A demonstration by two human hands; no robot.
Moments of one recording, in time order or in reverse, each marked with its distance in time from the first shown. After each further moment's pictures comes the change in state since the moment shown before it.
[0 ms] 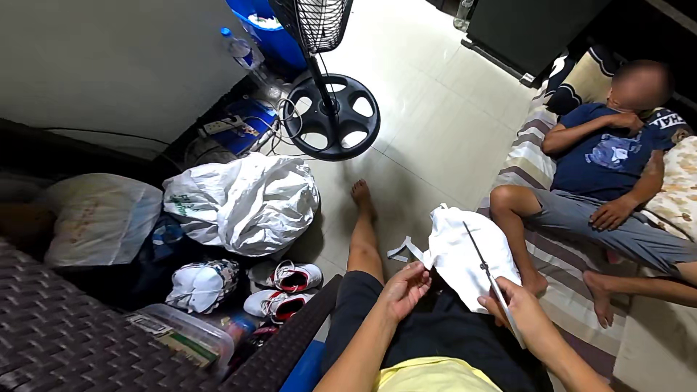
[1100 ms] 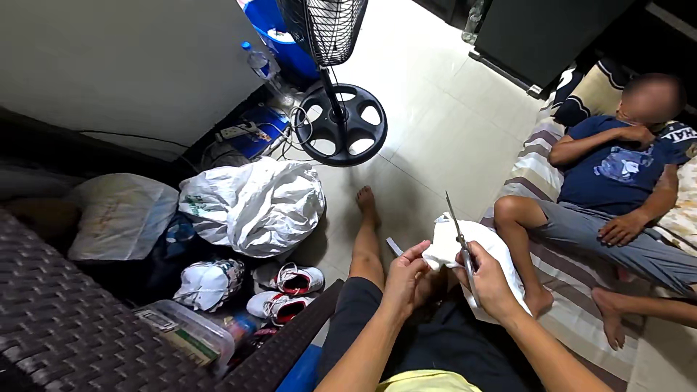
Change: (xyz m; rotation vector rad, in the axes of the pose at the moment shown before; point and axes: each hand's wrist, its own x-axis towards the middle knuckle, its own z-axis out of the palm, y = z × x) left_hand -0.025 0.014 0.048 0.323 -0.044 0.459; right_hand 0.057 -0.045 0.018 0.134 0.099 -0.364
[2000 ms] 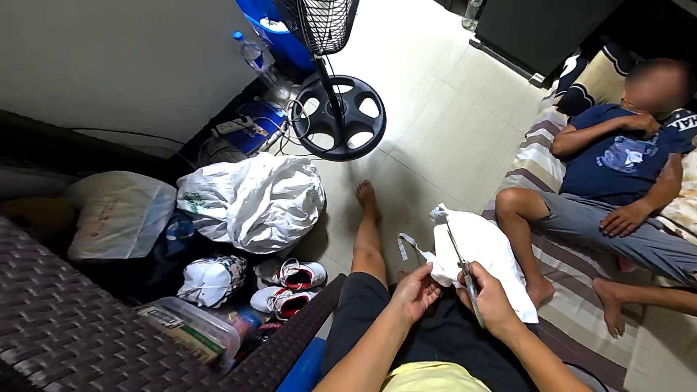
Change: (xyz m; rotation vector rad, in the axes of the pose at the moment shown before) left_hand 0.013 -0.041 -0.014 -0.169 0.146 -0.557; right_hand -0.035 0.035 0.016 0.050 -0.032 0.030
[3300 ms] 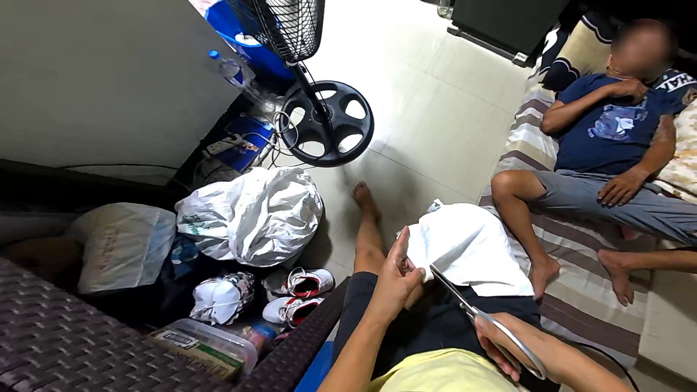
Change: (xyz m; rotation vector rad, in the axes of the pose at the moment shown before) left_hand -0.045 0.022 -0.022 0.653 -0.315 0.827; right_hand -0.065 -0.009 -0.041 0.275 -0.706 0.521
